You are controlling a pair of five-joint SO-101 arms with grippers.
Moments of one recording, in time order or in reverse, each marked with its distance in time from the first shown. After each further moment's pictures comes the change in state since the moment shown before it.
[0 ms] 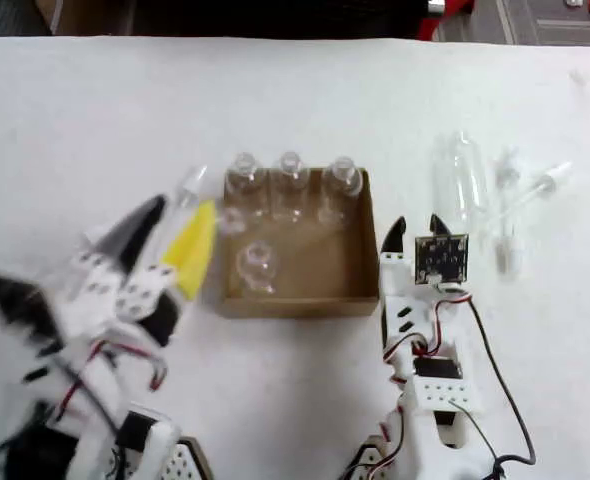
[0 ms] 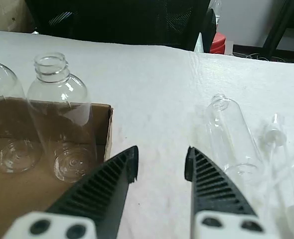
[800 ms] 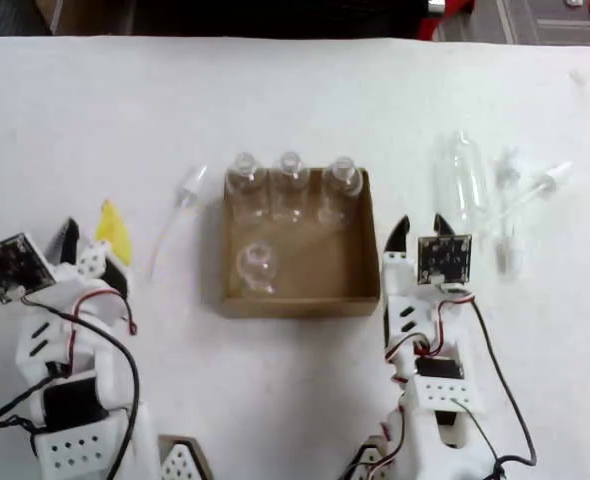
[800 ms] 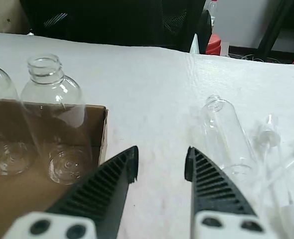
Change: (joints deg) left arm -28.0 1.1 30.2 -17.8 0.4; right arm 0.9 0.4 0.0 -0.9 0.3
